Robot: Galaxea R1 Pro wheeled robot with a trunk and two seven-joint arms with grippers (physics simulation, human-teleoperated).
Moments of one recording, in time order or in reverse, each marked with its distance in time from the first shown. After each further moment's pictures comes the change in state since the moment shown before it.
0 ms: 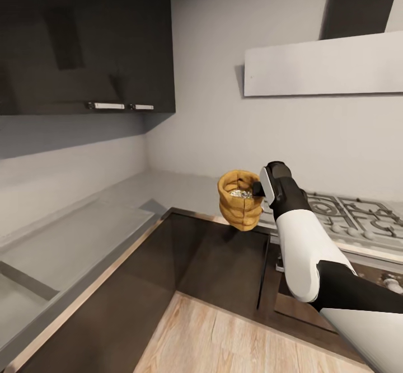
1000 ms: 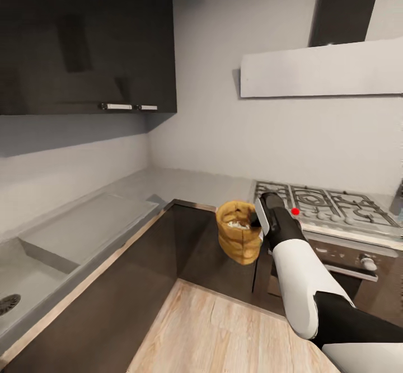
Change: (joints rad) left arm 0.000 -0.002 0.010 -0.006 0.012 0.000 -0.001; right arm 0.178 0.012 0.007 0.000 0.014 0.000 0.000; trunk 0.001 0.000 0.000
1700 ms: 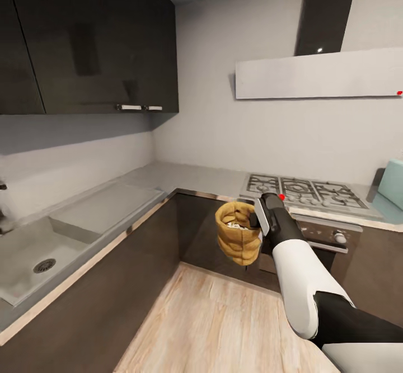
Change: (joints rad) left arm 0.000 0.000 0.000 0.000 0.000 0.000 0.000; right arm 0.000 0.000 -0.001 0.008 -0.006 0.000 0.004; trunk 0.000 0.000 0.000
